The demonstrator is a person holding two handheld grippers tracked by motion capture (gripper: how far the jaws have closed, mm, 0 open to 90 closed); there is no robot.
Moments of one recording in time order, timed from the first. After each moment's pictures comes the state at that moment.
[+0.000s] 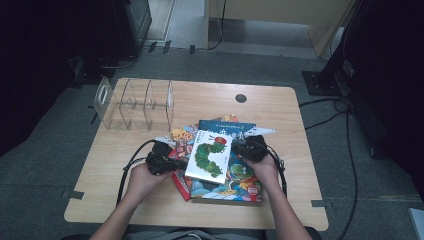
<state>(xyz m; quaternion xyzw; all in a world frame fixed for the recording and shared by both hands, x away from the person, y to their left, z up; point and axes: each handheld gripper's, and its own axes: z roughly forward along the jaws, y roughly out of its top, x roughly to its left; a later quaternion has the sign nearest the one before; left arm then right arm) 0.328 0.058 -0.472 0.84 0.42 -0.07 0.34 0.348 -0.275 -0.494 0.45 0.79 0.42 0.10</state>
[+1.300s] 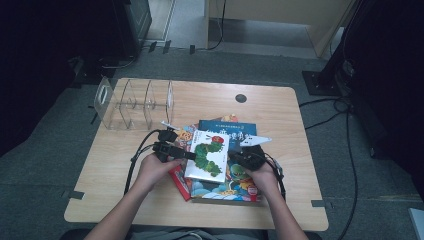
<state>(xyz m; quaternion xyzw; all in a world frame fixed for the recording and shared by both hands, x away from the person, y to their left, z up) 0.363 0.038 -0.468 0.80 0.49 -0.12 0.32 0.322 -0.264 -0.496 0.39 0.81 0.42 0.11</state>
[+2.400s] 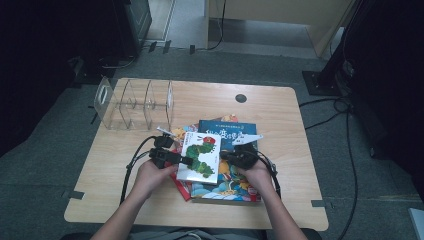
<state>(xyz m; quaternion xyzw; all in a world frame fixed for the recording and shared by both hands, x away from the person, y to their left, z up) 0.348 0.050 -0.476 0.79 0.51 -0.13 0.32 0.328 -0.243 -0.495 0.37 0.82 0.42 0.07</state>
